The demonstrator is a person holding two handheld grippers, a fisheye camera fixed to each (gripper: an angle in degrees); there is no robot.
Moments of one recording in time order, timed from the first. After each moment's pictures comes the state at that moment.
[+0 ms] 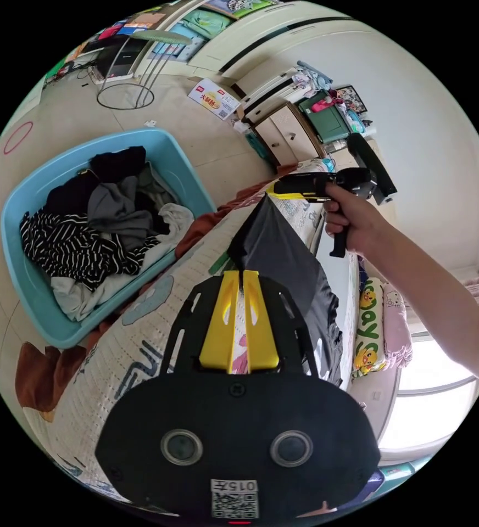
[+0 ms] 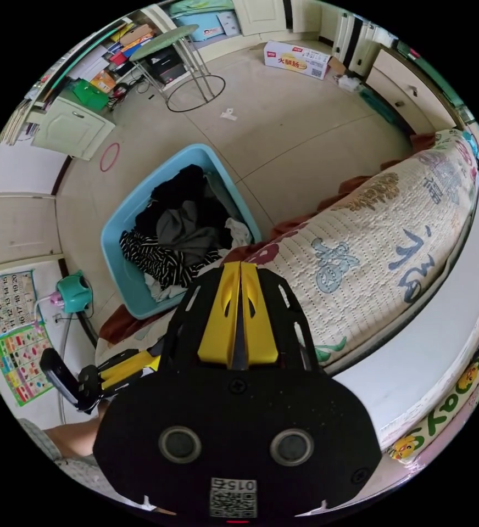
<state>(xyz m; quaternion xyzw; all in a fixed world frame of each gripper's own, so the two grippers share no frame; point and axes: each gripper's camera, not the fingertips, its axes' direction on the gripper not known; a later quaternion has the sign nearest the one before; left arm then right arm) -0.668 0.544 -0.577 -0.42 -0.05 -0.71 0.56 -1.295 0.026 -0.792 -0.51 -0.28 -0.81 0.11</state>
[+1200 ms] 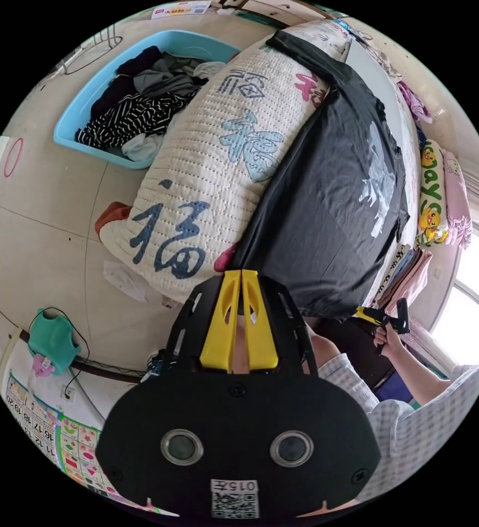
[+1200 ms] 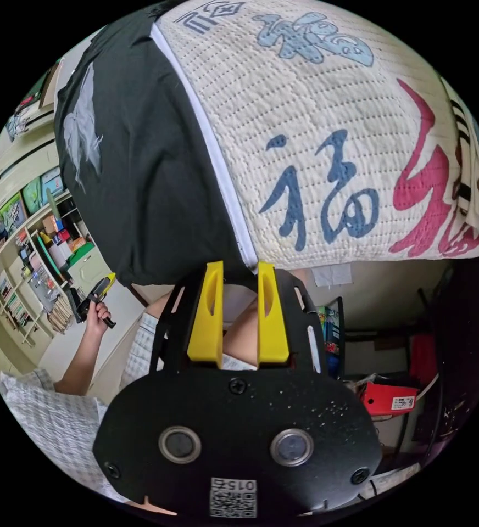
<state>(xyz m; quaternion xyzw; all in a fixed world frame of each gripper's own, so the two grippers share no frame) -0.544 0.397 -0.690 -0.71 0.13 -0.54 0.43 -0.488 -0.289 -0.585 -0.82 0.04 -0.43 0.37</state>
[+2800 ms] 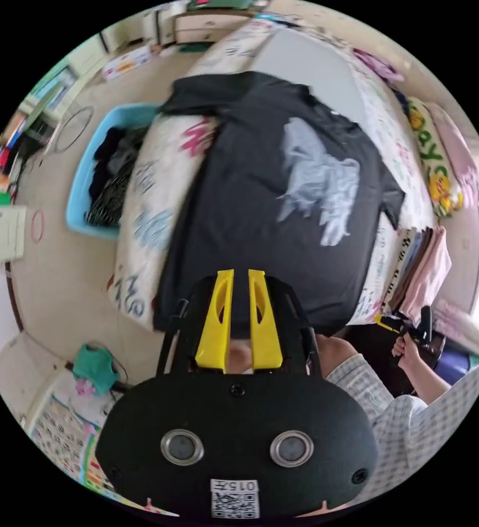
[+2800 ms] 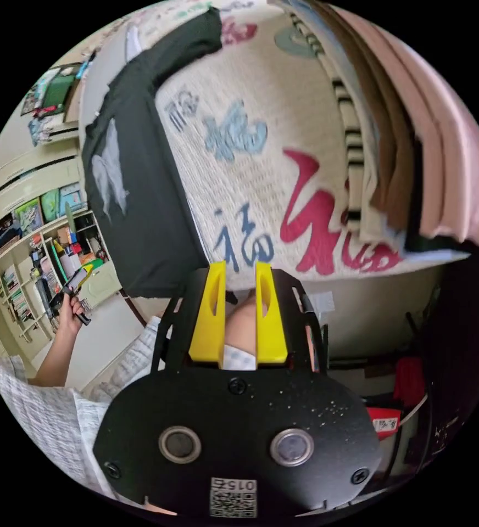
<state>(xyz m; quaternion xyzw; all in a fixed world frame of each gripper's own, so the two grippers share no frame) -0.397 0.222 -0.445 -0.70 0.15 -0.41 0.57 -0.291 0.224 -0.857 -0.78 -0.07 -0.43 0.45</state>
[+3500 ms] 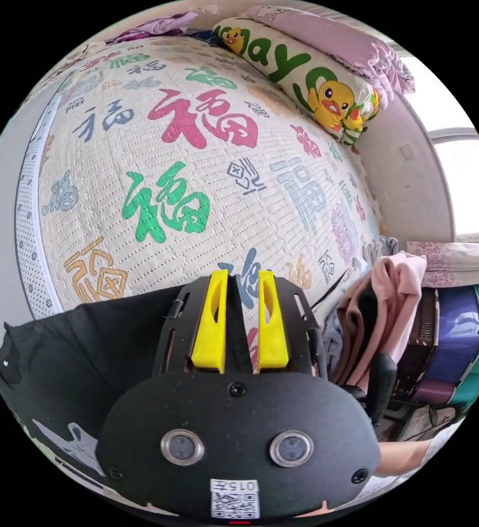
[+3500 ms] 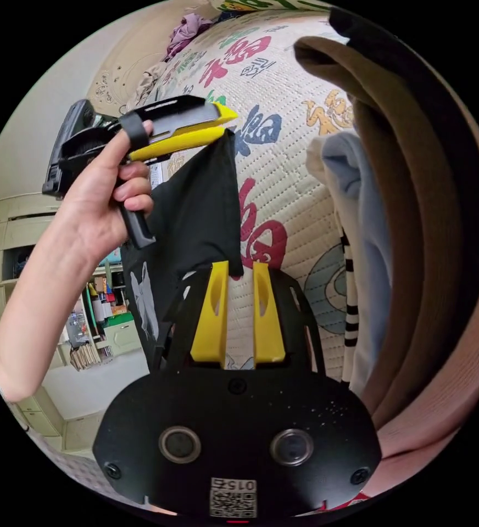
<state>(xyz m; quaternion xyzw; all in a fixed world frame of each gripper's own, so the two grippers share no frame) -0.044 0.139 0.011 -0.61 0.38 -0.30 0.63 -0.346 0.441 -0.700 -0.74 -0.19 -0.35 0.55</state>
